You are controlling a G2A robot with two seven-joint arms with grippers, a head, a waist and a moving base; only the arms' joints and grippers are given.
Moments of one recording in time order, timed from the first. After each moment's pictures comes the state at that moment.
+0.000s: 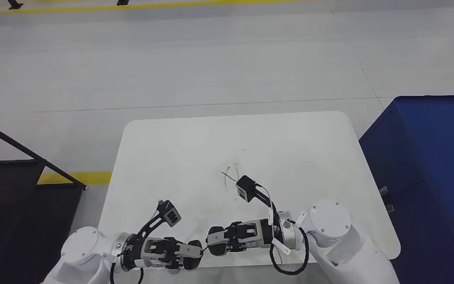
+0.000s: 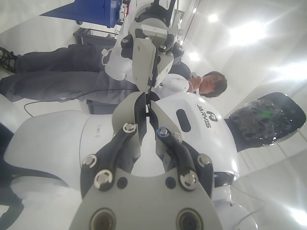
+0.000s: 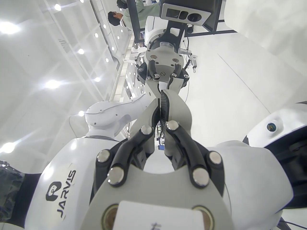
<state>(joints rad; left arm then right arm) 1.61 -1.02 -1.47 -1.93 -0.69 0.19 -1.38 -1.34 -1.13 1.12 -2.07 0.37 0.43 1.04</state>
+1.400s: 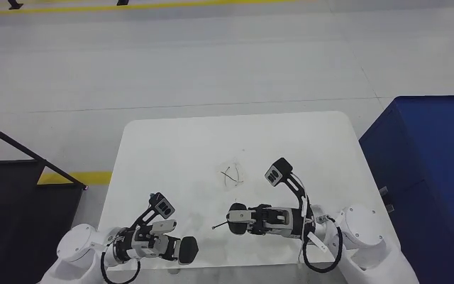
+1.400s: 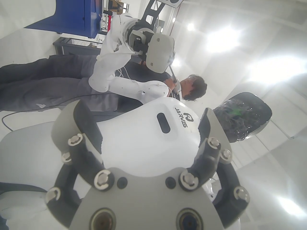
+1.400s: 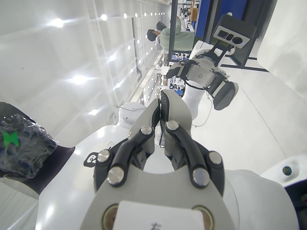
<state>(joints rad) 1.60 -1.02 -1.49 -1.88 -0.83 0.18 -1.34 -1.46 -1.10 1.30 -2.15 0.55 0.22 0.95</state>
